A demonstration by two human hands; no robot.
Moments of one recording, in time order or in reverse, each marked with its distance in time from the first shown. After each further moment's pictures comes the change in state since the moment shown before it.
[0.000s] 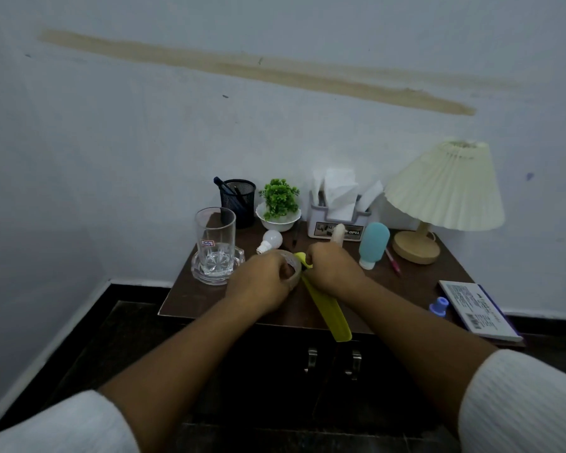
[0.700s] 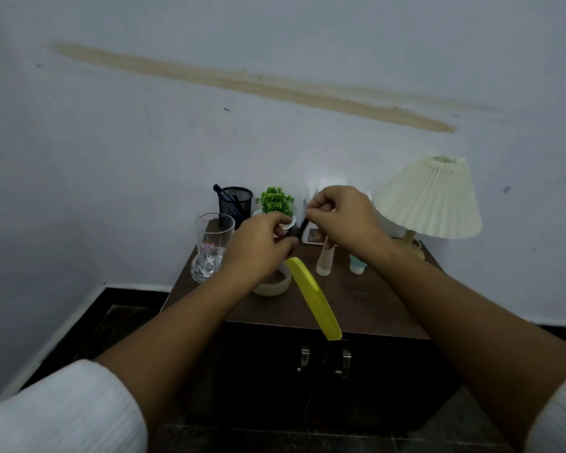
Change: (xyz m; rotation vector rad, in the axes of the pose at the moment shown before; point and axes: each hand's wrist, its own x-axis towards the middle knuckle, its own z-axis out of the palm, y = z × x) left_hand 0.010 0.014 -0.045 -0.266 0.333 0.141; right_hand -0.039 -0.022 -0.099 0.581 0.395 -0.098
